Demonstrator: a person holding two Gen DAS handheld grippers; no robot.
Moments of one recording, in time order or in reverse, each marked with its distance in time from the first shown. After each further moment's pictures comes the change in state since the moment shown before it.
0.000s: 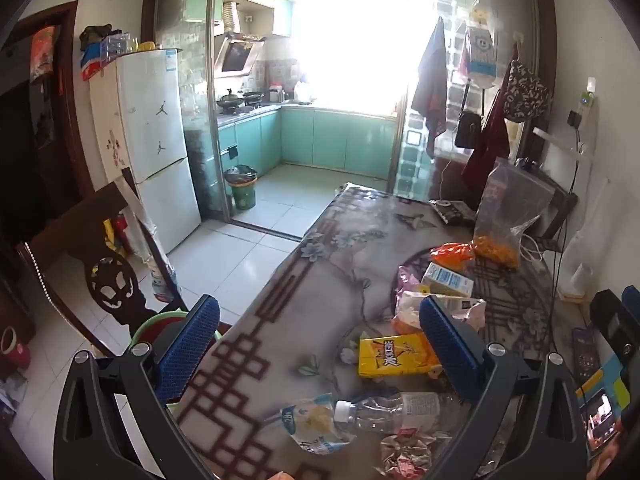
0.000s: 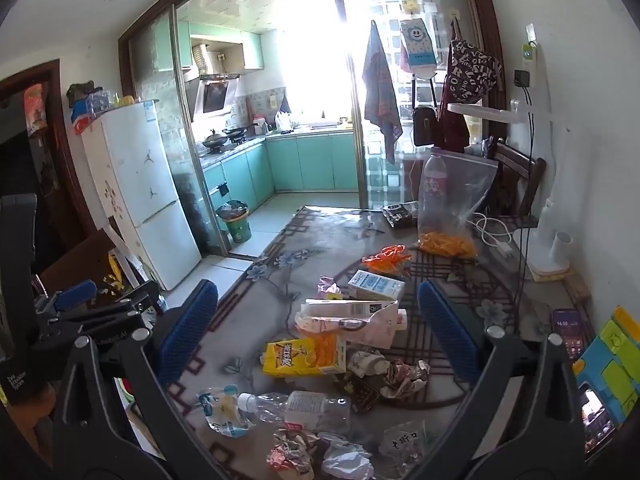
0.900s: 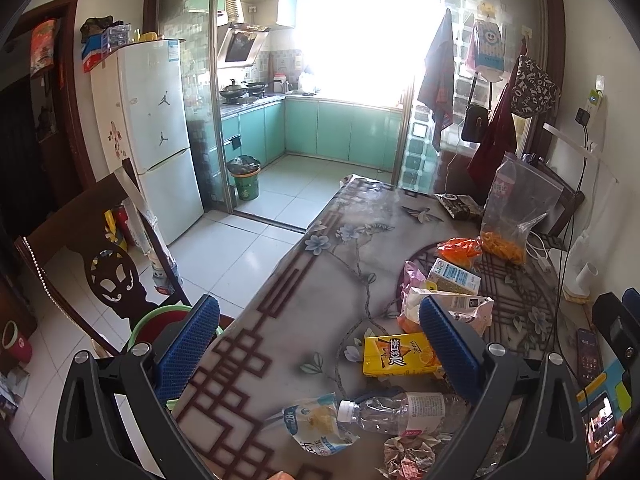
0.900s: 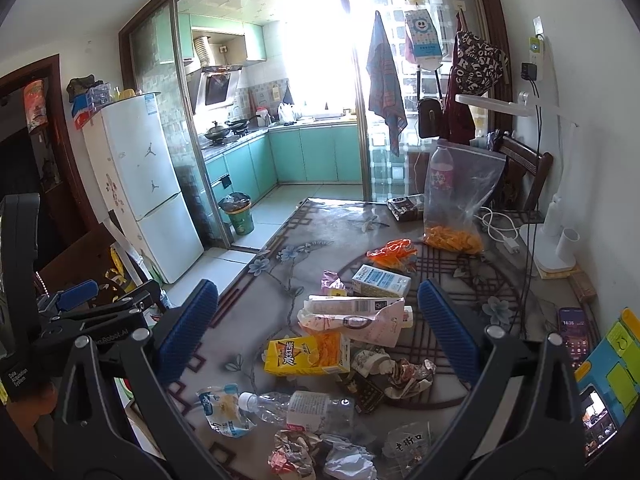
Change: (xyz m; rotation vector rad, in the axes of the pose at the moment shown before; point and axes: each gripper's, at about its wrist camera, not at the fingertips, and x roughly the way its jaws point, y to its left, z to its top) left arm 0.017 -0.006 -0.001 0.004 0.031 0.018; right arm 0.014 -0.002 -0.002 0.013 0.023 0.024
